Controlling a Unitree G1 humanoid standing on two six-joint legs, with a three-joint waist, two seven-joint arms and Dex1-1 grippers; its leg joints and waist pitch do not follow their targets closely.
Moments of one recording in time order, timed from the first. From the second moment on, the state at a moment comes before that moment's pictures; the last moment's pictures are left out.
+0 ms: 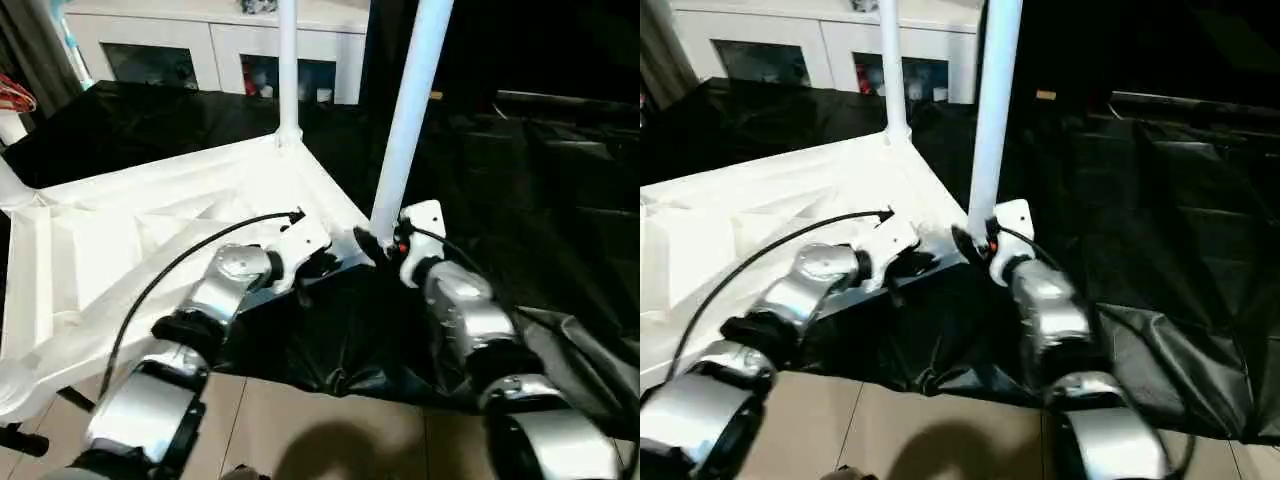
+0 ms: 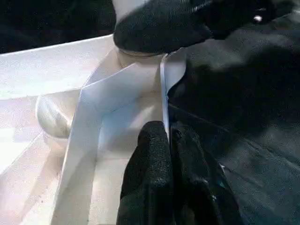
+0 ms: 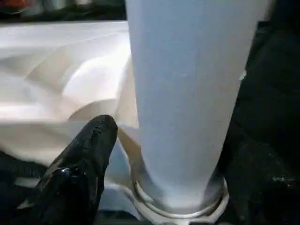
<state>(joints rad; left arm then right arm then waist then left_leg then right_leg) -0.75 0.18 -0.22 0.92 0.16 -0.11 -0.89 -0.65 -0.11 -0.03 0.91 0.07 -0.09 0.56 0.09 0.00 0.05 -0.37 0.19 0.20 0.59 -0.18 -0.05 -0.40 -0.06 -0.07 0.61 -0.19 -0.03</state>
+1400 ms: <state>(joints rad) -0.71 0.34 -0.27 0.84 0.03 -0.13 -1.46 -0.48 -0.36 0.16 0.59 0.16 0.06 1.32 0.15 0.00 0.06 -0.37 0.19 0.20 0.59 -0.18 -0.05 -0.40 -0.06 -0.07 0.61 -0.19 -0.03</state>
